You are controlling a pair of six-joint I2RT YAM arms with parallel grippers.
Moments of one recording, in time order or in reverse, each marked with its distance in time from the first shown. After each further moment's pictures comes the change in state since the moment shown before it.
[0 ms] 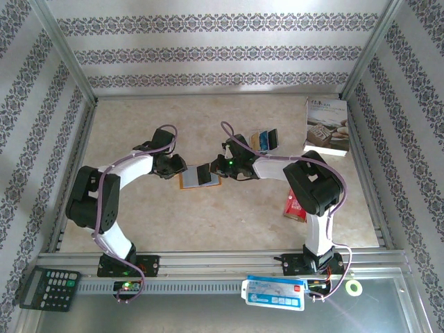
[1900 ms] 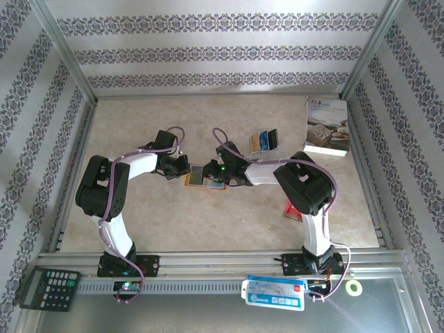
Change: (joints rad) left arm 0.022 0.142 0.013 0.113 0.163 0.160; right arm 0.084 0.052 -0.020 0.126 0.084 0.106
